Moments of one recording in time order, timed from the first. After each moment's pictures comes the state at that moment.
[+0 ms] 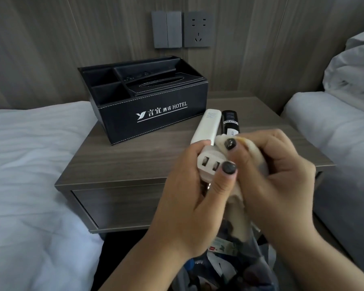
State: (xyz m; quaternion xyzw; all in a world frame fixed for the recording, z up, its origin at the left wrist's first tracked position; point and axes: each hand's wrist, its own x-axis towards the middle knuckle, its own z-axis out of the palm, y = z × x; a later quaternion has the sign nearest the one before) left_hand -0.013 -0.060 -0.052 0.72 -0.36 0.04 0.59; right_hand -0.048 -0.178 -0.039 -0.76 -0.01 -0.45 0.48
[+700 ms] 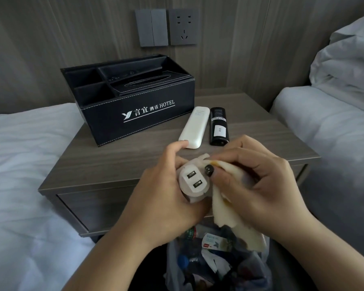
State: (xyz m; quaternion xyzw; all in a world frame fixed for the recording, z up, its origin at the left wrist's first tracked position) left_hand 0.001 -0.045 -0.052 0.83 -0.31 0.01 0.46; right_hand -0.056 -0.204 -0.047 -0.82 -0.10 -0.33 0.47
